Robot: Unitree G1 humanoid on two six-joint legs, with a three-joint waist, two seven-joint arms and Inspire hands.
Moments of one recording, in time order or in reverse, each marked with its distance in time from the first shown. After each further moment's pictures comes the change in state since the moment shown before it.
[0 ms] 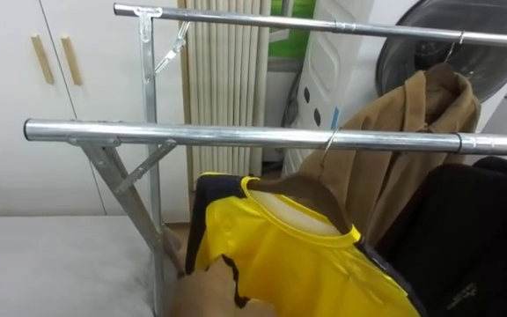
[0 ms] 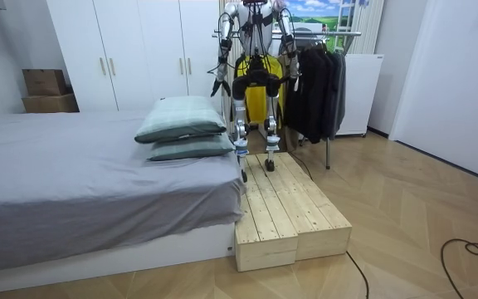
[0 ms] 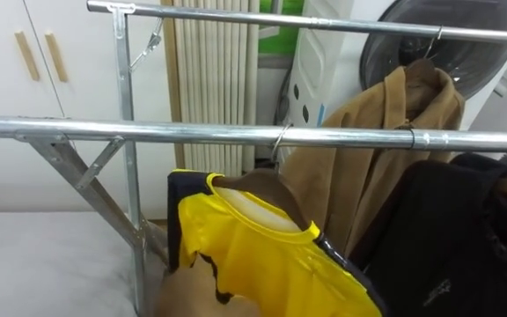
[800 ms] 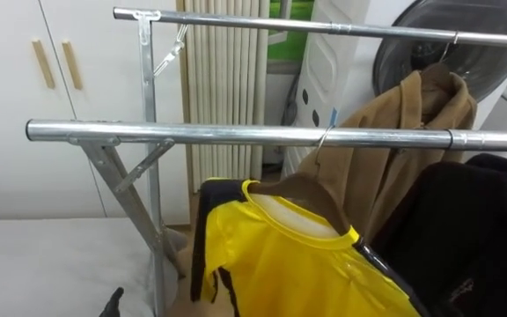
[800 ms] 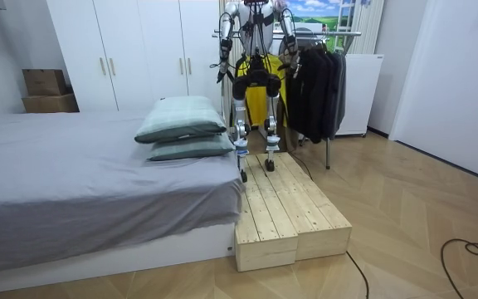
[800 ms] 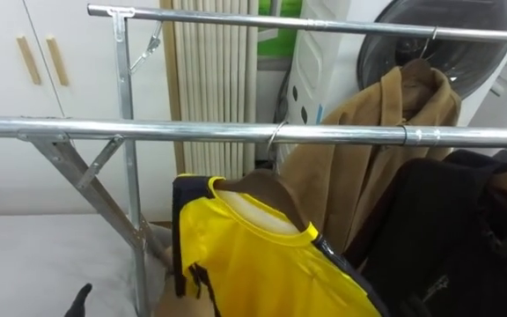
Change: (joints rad) left arm -0.027 0.000 -0.036 -0.320 0.001 0.025 -0.053; right arm -0.041 -0.047 -0.050 -0.349 0.144 0.026 -0.022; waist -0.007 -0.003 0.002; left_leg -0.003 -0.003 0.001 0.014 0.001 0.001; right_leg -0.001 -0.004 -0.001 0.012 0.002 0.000
